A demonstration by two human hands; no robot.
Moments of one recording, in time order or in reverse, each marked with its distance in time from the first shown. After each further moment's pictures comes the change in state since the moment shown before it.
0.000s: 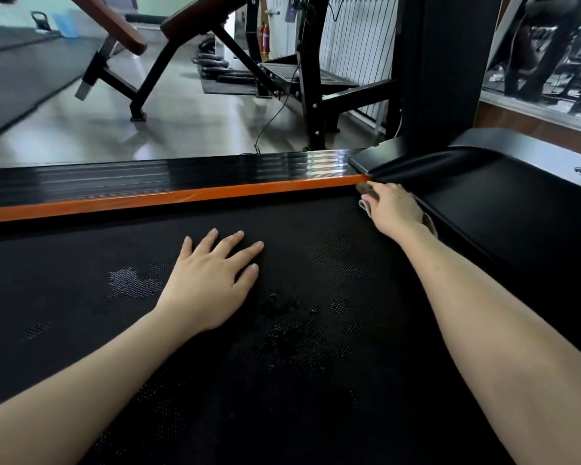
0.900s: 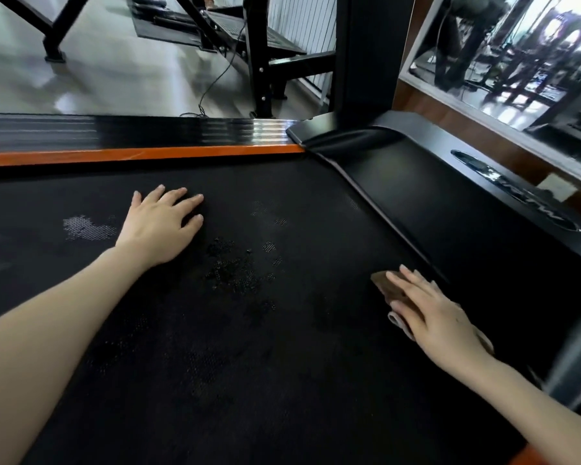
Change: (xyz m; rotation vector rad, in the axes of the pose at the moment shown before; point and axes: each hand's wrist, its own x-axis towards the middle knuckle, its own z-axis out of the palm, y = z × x) left_hand -0.003 0.005 -0.011 -0.095 0.003 -0.022; right_hand -0.292 0.103 -0.121 0.082 -0.179 -0.092
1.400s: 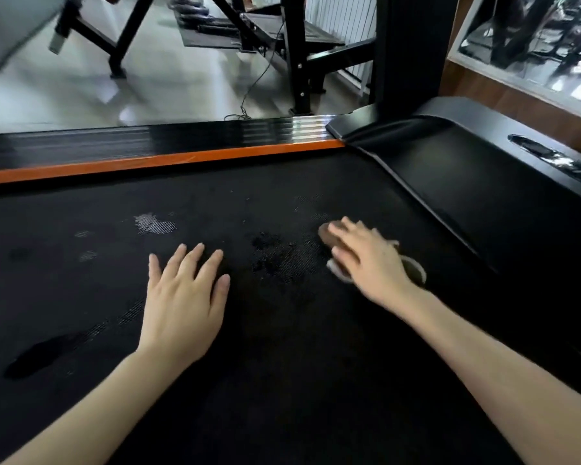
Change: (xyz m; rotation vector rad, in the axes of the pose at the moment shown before) left_hand -0.139 0.016 -0.007 0.031 0.086 -0.092; right_hand 0.094 -0.101 0.053 0.102 -0.010 -0.172
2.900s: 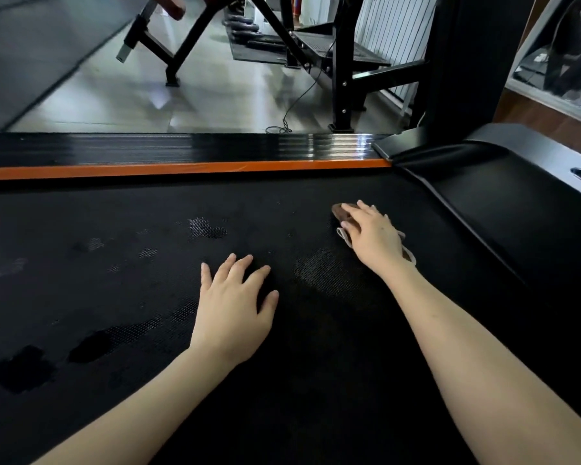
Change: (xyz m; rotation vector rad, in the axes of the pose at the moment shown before) left_hand 0.003 0.001 0.001 -0.155 0.042 -0.037; right_hand 0.093 -0.029 0.027 -0.020 0.026 0.077
